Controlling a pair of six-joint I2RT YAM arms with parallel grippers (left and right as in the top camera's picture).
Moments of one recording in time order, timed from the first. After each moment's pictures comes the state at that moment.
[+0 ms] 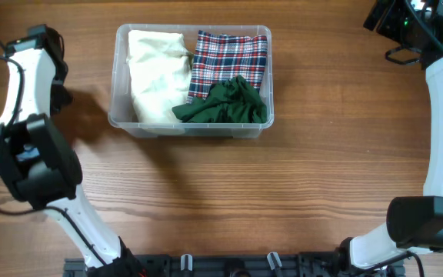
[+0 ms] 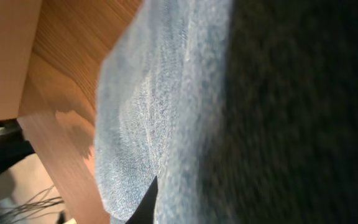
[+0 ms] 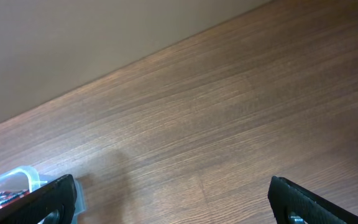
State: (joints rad) left arm 0.28 2.11 1.78 -1.24 -0.61 -0.39; right arm -0.12 1.74 1.90 -0.96 0.06 0.28
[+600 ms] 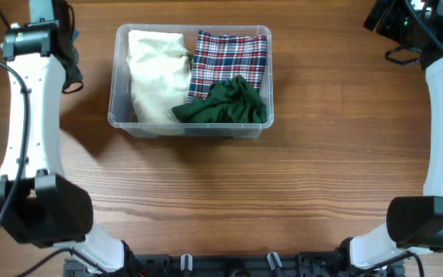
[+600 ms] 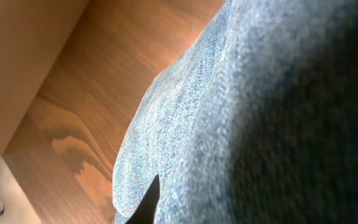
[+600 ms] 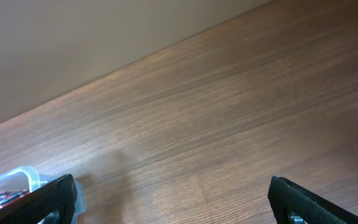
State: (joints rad) left arm 0.11 1.81 1.79 -1.24 -0.57 -0.40; right arm -0.12 1.74 1.90 -0.96 0.06 0.28
